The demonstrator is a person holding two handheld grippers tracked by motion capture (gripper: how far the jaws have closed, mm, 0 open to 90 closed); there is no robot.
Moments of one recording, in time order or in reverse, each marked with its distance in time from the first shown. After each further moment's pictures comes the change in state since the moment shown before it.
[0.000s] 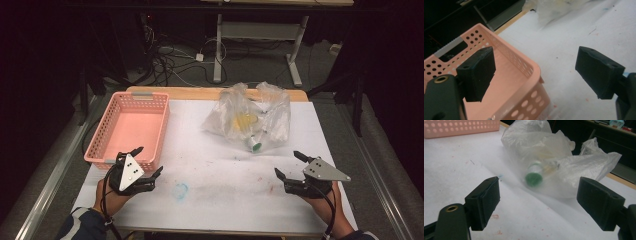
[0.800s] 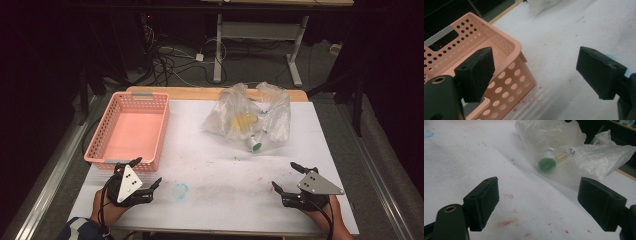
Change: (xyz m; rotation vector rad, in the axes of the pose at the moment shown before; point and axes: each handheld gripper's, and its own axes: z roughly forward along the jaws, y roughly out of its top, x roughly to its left) left arm -0.014 -0.011 -0.011 0.023 -0.023 0.017; right arm 0.021 -0.014 -0.007 0.039 0.031 -0.065
